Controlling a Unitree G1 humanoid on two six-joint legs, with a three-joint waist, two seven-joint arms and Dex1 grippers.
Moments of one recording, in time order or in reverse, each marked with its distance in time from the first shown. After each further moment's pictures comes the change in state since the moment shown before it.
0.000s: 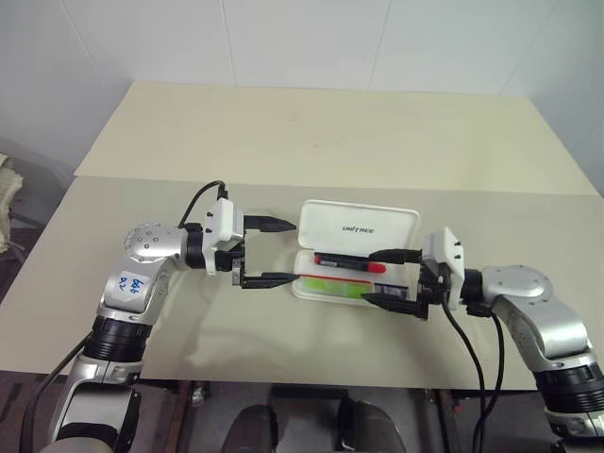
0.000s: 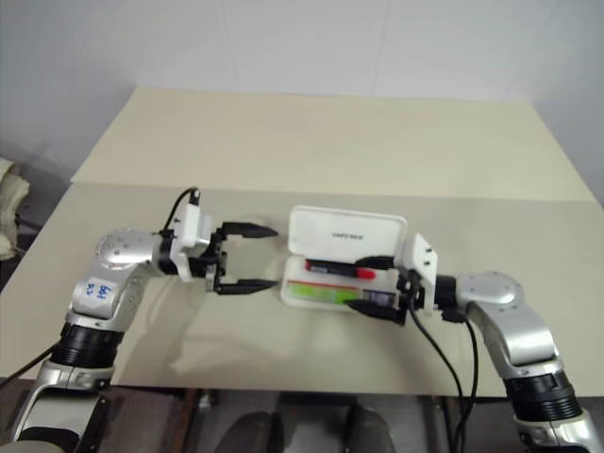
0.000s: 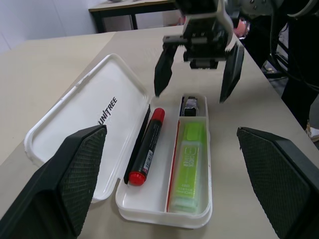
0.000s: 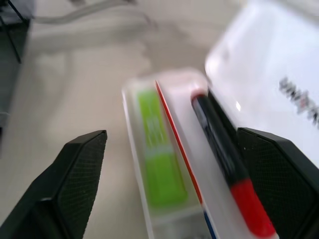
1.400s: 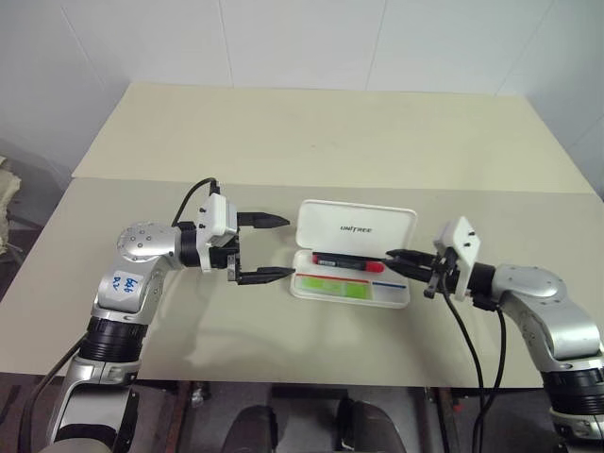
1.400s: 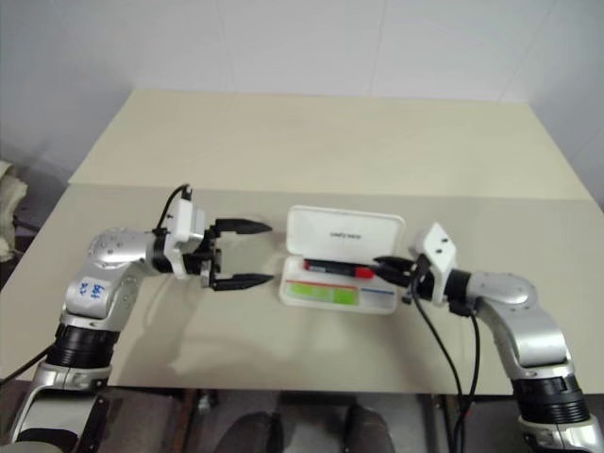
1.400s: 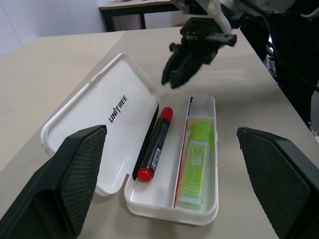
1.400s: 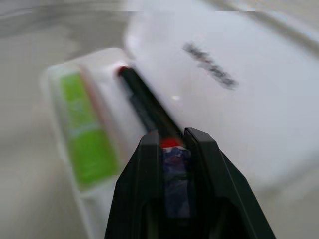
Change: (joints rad) left arm 0.006 0.001 0.028 -0.003 0.000 0.021 0.006; right arm 0.000 0.023 -0.013 0.052 -0.095 0.059 -0.157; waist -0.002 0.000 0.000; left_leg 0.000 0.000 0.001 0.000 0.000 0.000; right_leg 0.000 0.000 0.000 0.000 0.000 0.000
